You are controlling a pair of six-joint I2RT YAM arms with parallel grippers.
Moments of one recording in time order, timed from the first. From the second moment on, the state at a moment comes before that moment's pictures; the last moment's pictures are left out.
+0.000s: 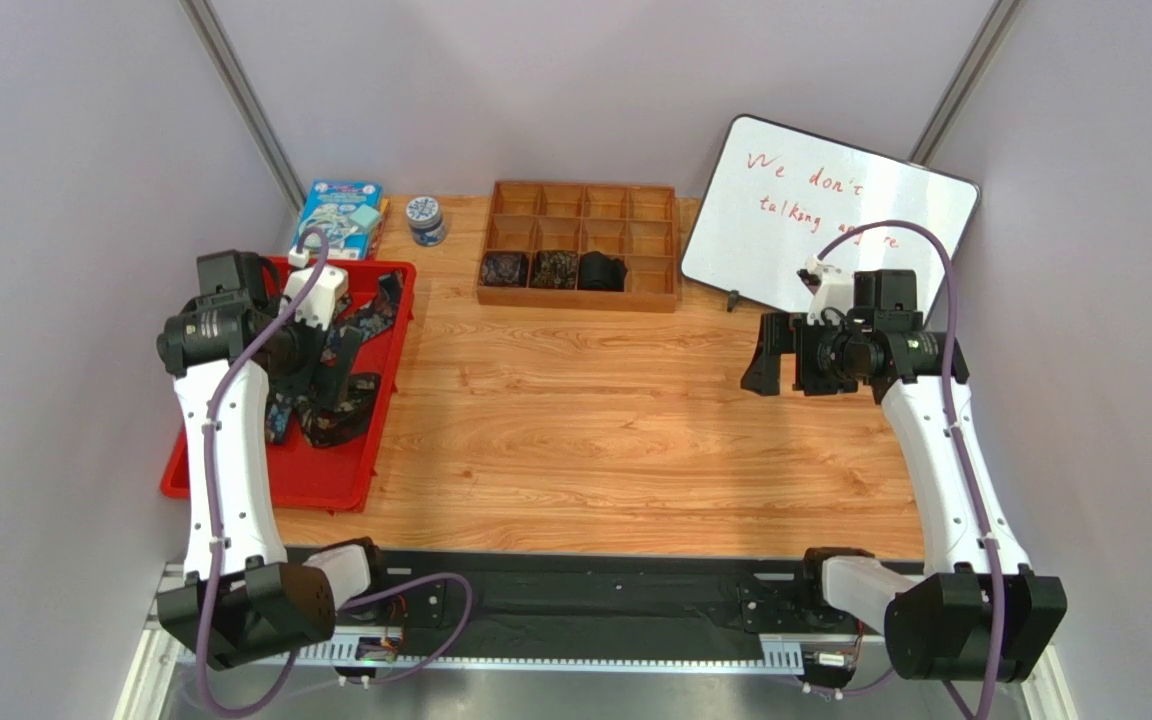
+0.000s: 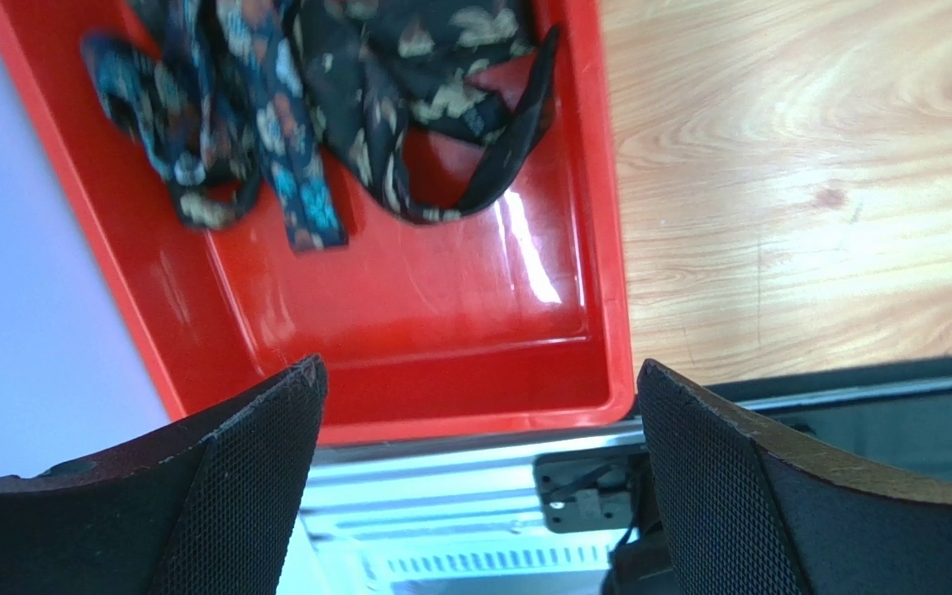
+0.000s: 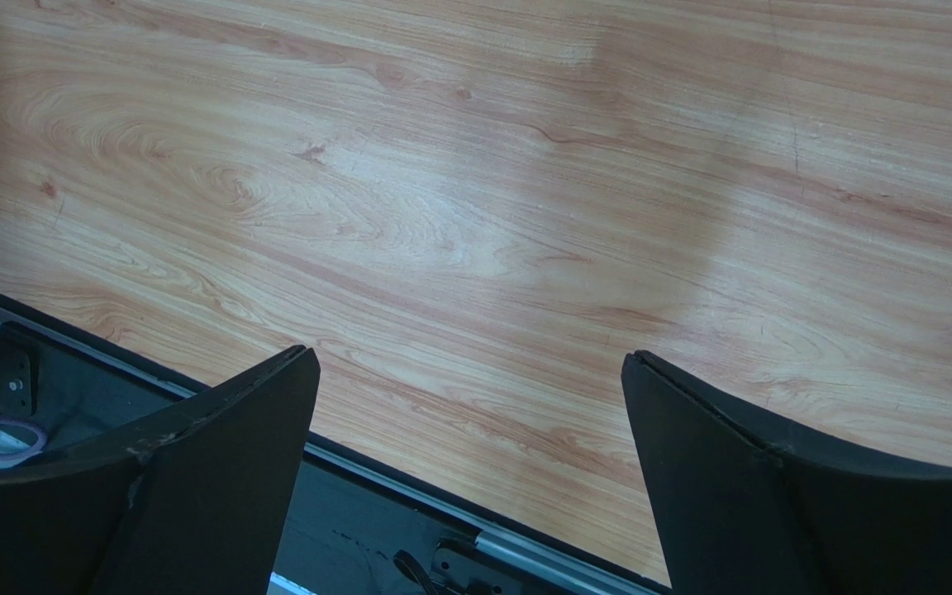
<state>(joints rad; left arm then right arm) 0.27 1.12 1.31 -1.25 0.13 0.51 -0.02 1.13 1.11 -0.95 -0.41 -0.02</state>
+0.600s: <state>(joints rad) 0.33 1.39 1.21 -1.31 0.16 1.38 -0.02 1.17 1.12 -0.97 -0.50 -0.03</state>
